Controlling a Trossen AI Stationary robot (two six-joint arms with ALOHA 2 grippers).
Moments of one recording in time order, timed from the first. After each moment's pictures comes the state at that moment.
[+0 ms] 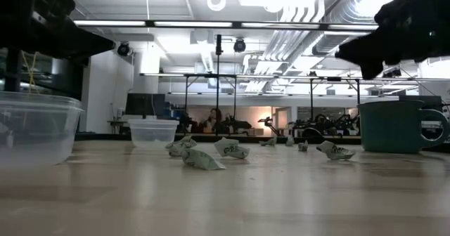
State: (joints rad) left arm -0.08 0.01 0.05 -0.07 -0.27 -0.04; right arm -0.21 0.31 0.07 0.20 -0.09 0.16
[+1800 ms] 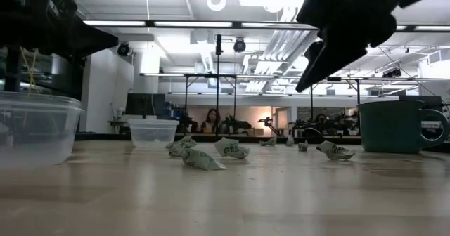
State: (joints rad) left arm -0.08 0.01 0.05 -0.01 -0.37 -0.19; right arm 0.18 1.36 0.79 -0.29 0.17 0.23
